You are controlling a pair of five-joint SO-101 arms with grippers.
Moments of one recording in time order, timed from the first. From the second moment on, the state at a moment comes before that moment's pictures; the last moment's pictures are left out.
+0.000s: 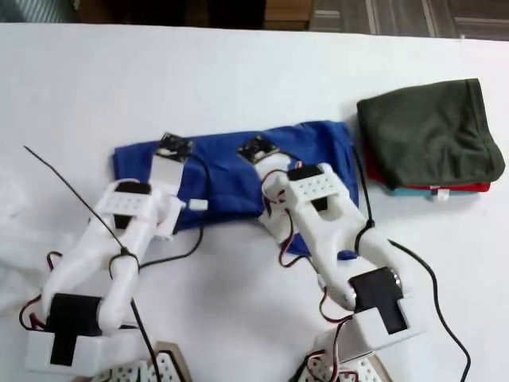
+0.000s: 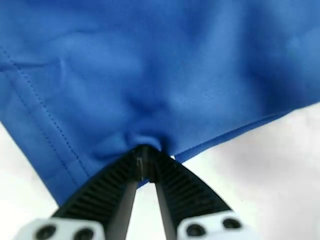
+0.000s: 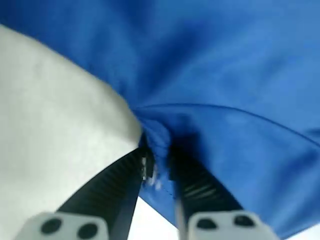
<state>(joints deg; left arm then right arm) -2.7 -9.1 48.1 48.9 -10.1 -21.2 3.2 32.4 59.1 22.6</state>
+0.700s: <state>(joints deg) -2.7 -9.1 48.1 48.8 -10.1 -20.9 -4.6 32.0 66.6 22.7</state>
